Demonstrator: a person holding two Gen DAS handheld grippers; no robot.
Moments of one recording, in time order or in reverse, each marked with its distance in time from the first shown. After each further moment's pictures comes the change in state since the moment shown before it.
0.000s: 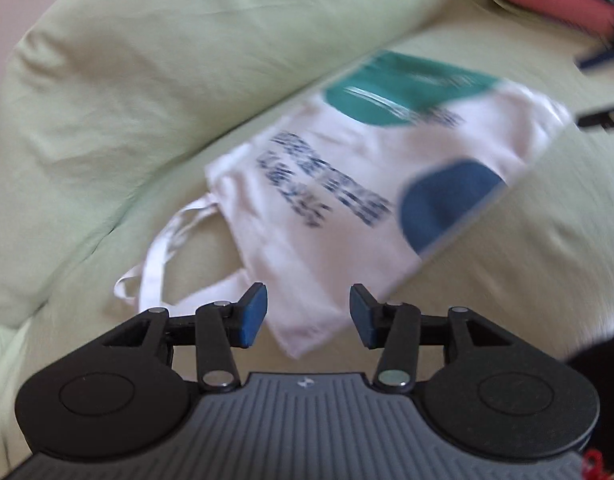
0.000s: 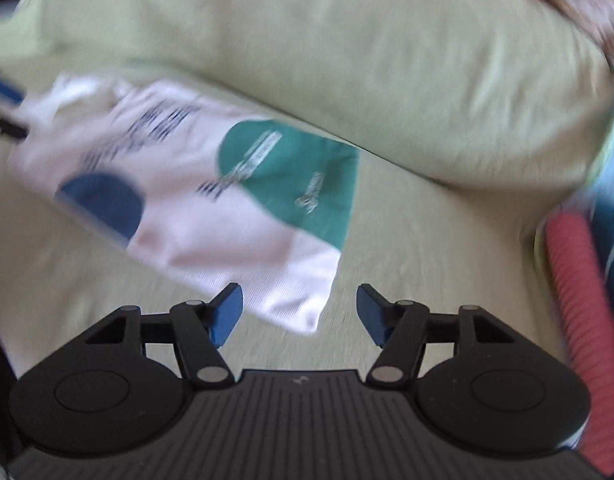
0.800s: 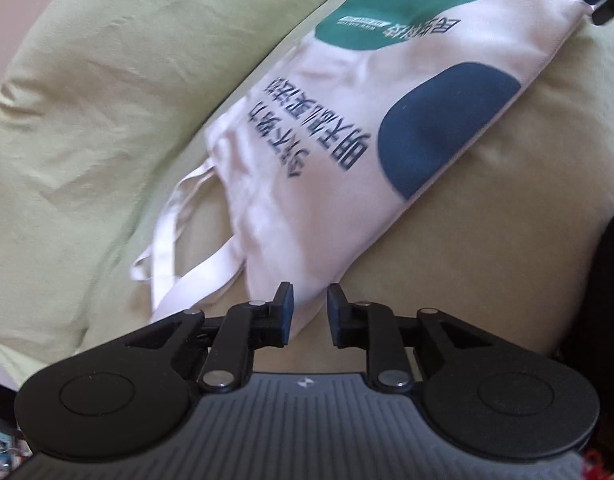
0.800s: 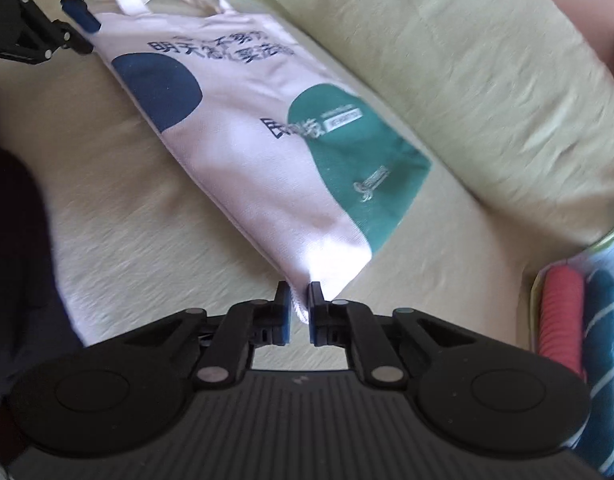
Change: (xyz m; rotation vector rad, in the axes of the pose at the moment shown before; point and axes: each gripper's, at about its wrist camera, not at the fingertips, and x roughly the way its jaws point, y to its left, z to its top) left arm 0.011 -0.041 -0.003 0.153 0.072 0.066; right arm -0.032 0.060 0.001 -0.093 0.145 0.091
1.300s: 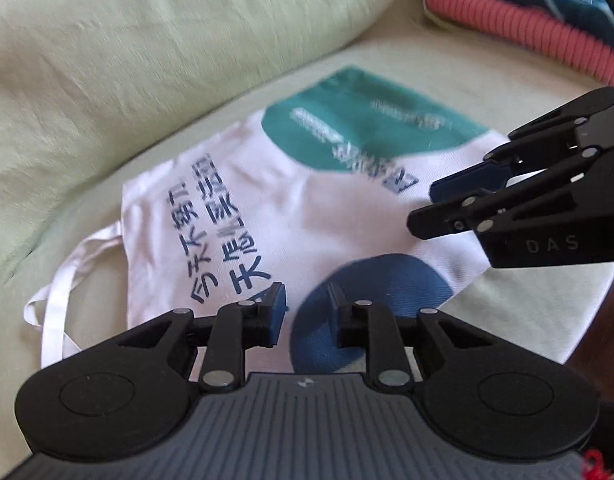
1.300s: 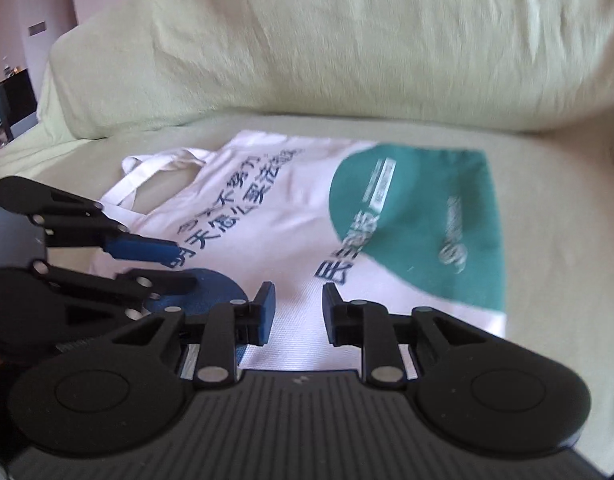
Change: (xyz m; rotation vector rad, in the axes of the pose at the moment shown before) left arm 0.037 0.009 0.063 -0.212 -0.147 -0.235; right arm 0.051 -0.011 0.057 0.622 -0.201 0.230
